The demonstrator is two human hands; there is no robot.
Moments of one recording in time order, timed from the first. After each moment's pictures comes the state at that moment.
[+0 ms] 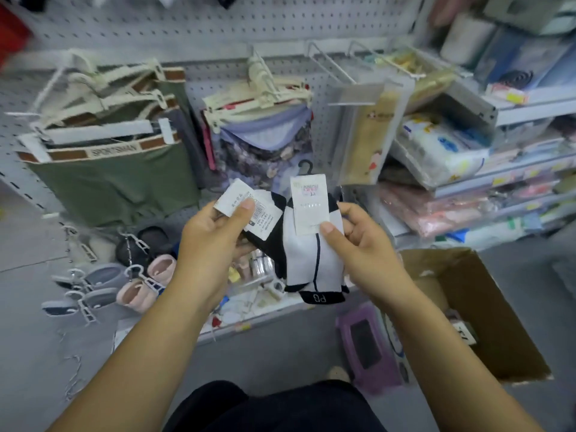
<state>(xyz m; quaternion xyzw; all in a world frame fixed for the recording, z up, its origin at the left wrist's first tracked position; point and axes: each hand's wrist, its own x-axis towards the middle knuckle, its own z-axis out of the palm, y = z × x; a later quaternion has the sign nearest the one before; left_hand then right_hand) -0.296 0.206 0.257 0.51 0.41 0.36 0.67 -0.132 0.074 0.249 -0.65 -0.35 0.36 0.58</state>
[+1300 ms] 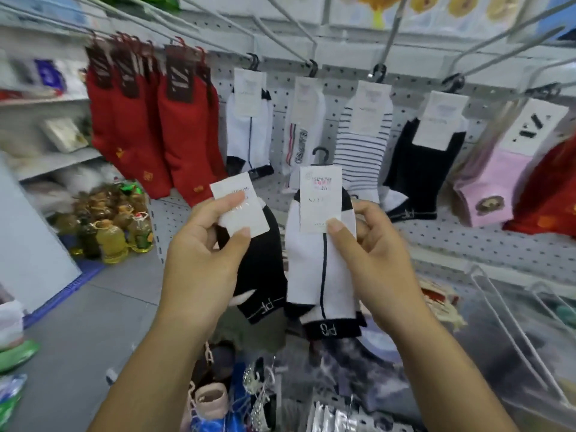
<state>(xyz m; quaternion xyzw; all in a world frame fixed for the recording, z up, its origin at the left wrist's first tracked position) -0.324 0.409 0.402 0.52 0.42 0.65 0.36 -0.129 0.395 0.422 -0.48 -0.58 0.33 0.57</state>
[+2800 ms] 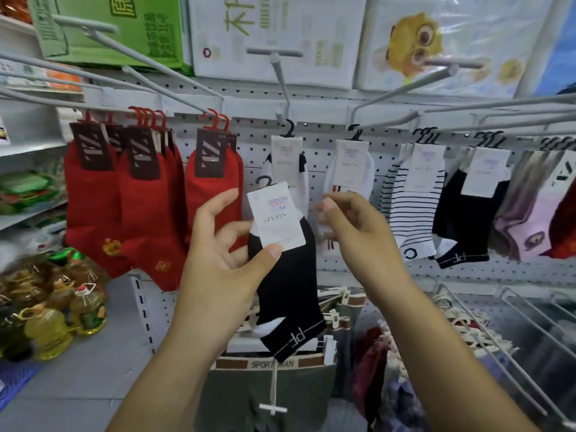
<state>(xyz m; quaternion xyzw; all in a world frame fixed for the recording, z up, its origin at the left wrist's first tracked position) -0.445 0.541 0.457 0.59 0.25 0.60 0.49 -0.261 0.537 0.474 -0.55 -0.53 0.17 0.62</state>
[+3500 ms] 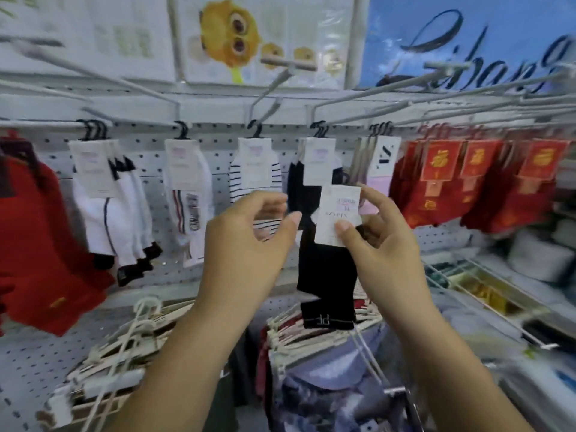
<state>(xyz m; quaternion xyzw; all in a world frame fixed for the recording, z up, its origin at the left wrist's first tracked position) -0.221 0.496 0.481 0.74 0.26 0.56 0.28 -0.070 0.412 0.463 -0.58 -0.46 0.05 0.67</state>
